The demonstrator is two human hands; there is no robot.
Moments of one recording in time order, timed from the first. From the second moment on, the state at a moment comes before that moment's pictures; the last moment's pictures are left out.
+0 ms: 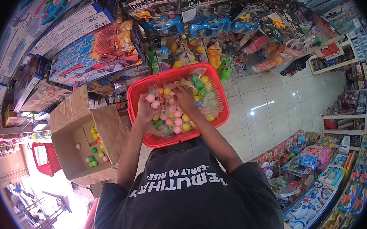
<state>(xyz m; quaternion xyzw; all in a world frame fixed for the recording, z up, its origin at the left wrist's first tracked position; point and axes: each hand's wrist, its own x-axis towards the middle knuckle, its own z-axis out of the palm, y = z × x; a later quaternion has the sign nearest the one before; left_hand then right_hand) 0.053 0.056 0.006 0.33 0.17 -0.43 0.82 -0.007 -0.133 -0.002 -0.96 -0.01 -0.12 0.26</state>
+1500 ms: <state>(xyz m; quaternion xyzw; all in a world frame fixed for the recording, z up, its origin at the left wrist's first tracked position) 0.021 0.060 -0.027 0.79 -0.12 -0.26 0.54 -0.046 -0.113 0.002 -0.97 -0.05 -0.05 0.24</state>
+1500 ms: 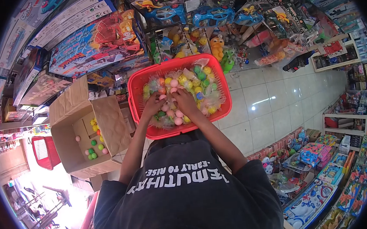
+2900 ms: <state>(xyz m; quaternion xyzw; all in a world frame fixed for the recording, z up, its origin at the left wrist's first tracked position) -0.017 0.066 -0.007 0.82 -0.24 -0.30 0.42 -0.076 -0.111 0.012 -0.96 0.01 0.15 0.25</state>
